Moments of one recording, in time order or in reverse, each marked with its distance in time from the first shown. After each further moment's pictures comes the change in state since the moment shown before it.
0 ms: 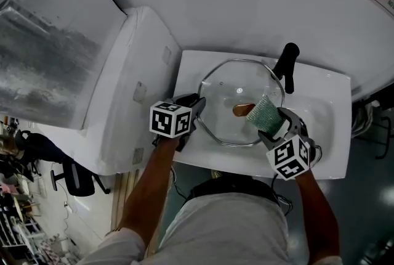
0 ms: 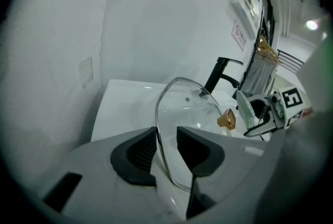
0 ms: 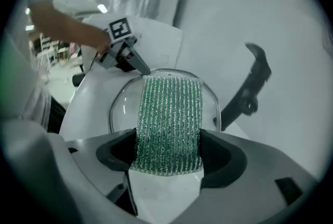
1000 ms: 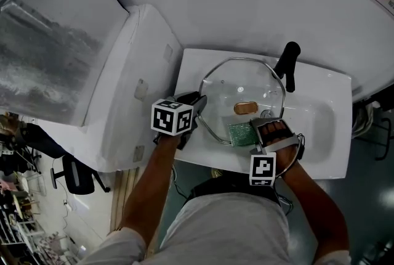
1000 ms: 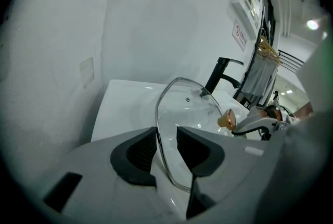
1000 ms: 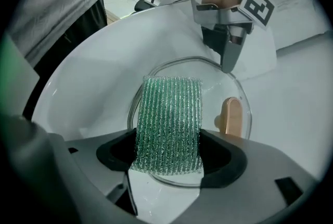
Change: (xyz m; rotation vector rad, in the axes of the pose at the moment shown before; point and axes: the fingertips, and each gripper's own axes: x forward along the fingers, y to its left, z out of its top) left arm -0.001 -0.001 0.001 -0.005 -0.005 0.009; right arm 0.036 0.075 -0.020 -0.954 0.264 0.064
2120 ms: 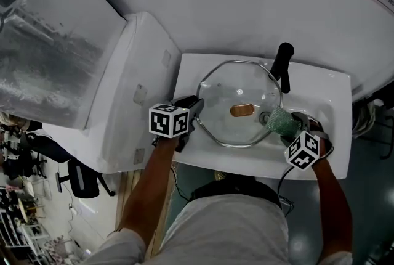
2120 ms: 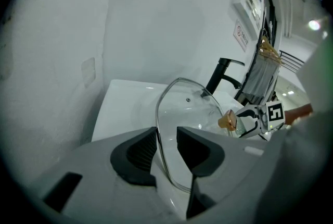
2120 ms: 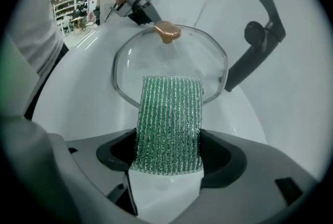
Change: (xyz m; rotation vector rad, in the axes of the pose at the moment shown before) left arm 0.000 0.001 -0.001 -0.010 -0.004 0.016; right arm 0.003 0.024 -0.134 0.713 -0.066 0.112
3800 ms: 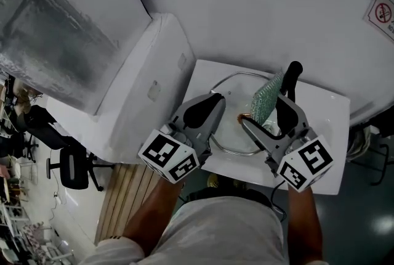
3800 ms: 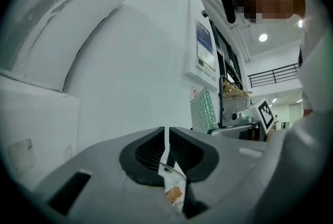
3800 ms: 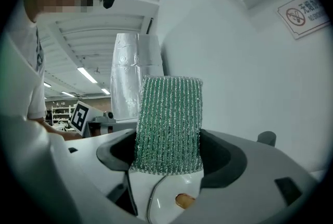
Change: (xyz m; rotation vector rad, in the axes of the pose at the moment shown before) left arm -0.147 -0.139 0.129 0.164 -0.703 -0.143; right arm -0.198 -0.056 0.251 0.572 -1.034 0.072
